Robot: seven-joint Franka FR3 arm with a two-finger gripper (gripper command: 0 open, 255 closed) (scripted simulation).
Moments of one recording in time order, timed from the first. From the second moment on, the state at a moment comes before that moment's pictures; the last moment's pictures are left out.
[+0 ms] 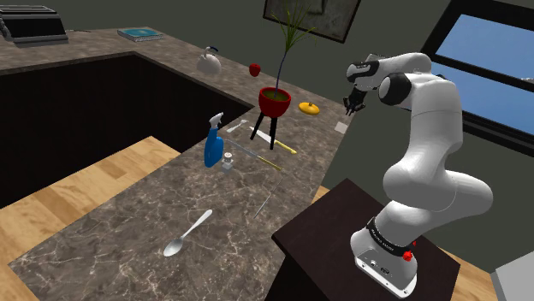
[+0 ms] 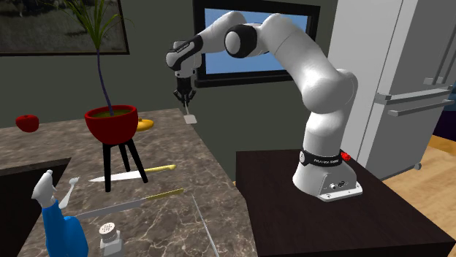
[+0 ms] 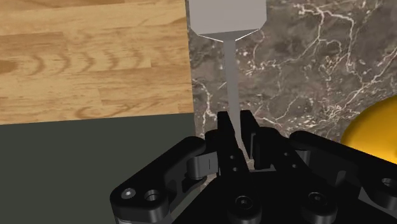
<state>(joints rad) -0.78 0.88 -0.12 -1.10 0.08 2.04 0.36</state>
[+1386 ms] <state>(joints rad) -0.80 1.09 -0.11 -1.00 0.09 2.15 0.35</state>
